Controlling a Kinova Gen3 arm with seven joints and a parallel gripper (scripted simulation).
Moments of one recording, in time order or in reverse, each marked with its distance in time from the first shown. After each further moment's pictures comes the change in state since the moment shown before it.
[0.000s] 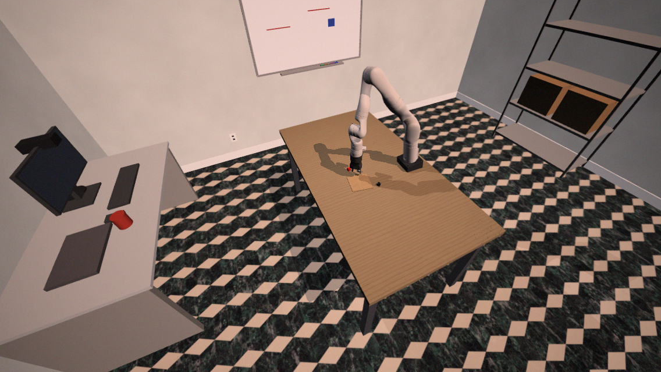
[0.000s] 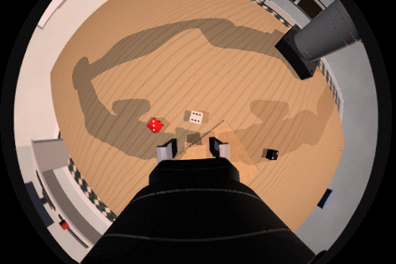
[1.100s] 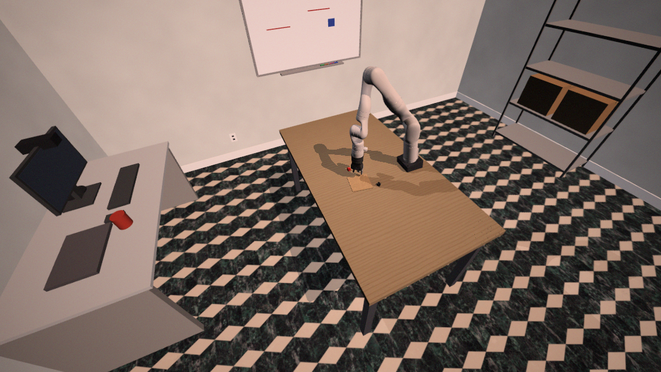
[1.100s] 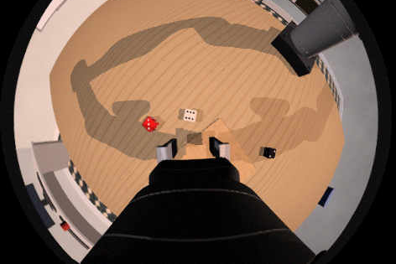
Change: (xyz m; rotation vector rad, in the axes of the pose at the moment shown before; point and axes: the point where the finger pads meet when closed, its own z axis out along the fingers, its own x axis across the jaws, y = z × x) arm 0.009 0.004 0.000 0.001 -0.001 0.015
